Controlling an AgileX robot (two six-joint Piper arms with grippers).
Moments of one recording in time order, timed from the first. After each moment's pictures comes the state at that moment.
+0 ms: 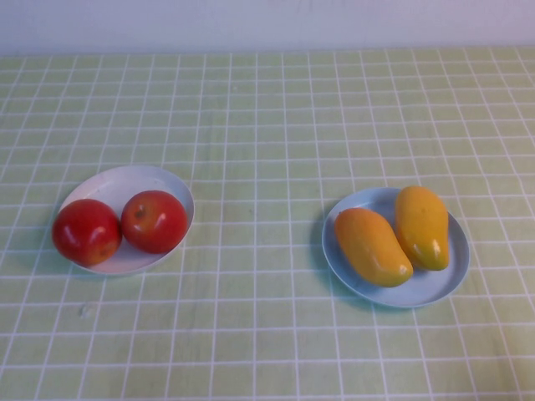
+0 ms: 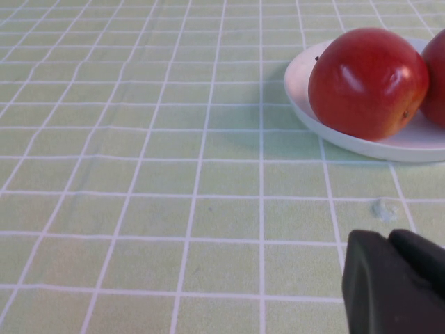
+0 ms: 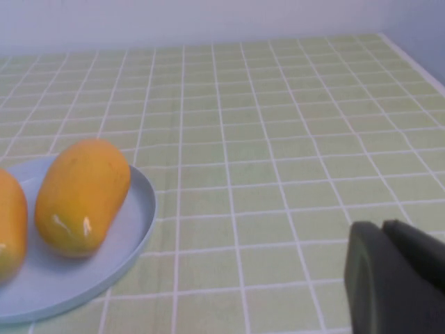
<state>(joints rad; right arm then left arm) 0.01 0.18 0.02 -0.16 0.08 0.24 -0.02 -0.01 0.03 0.13 0.38 -0.10</state>
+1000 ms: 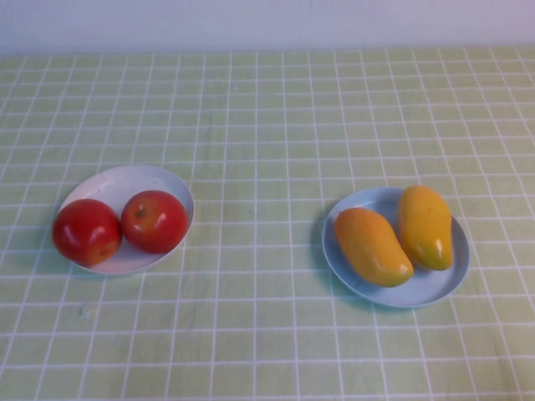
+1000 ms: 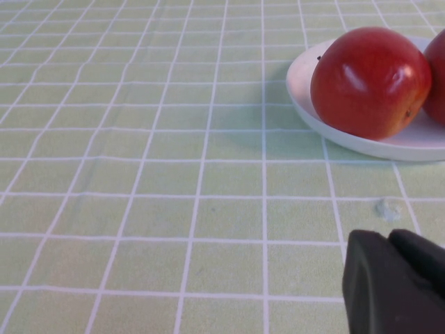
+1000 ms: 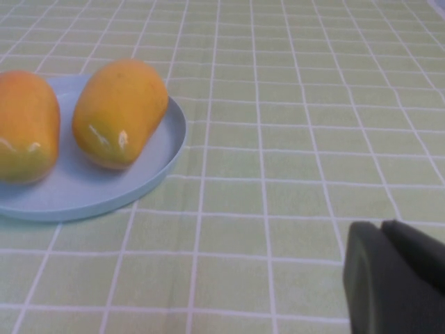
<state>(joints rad) 0.01 -0.01 0.03 0.15 0.35 -0.15 -0.02 -0.01 0.03 0.14 0.38 -0.10</state>
